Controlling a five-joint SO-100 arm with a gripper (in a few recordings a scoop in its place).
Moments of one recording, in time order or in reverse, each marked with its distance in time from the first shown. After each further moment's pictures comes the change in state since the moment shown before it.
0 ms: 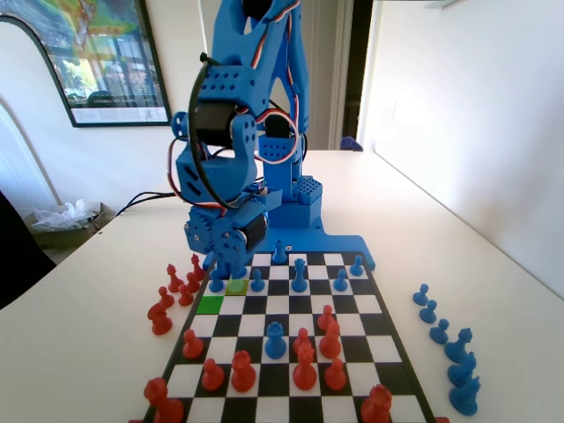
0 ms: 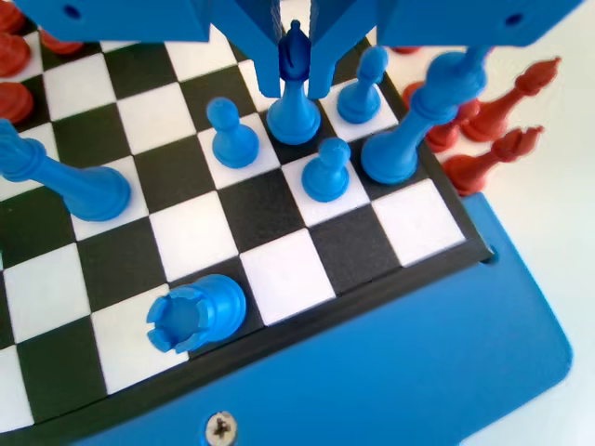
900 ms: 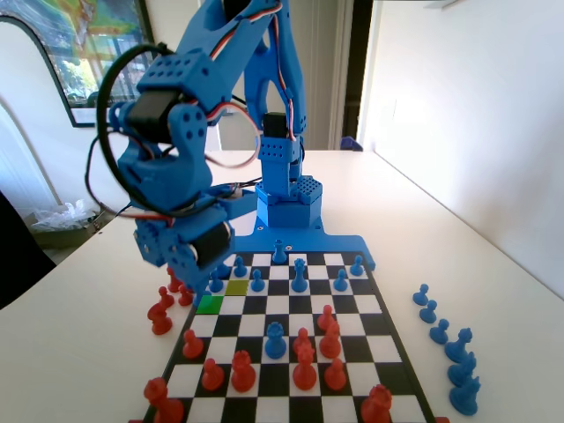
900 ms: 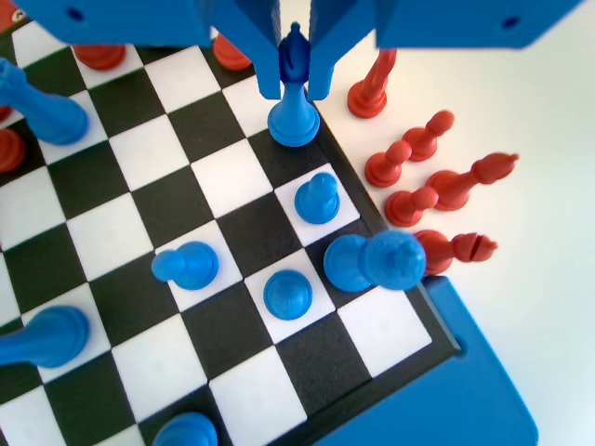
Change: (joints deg) arm 4.8 -14.3 -23.9 11.3 0.0
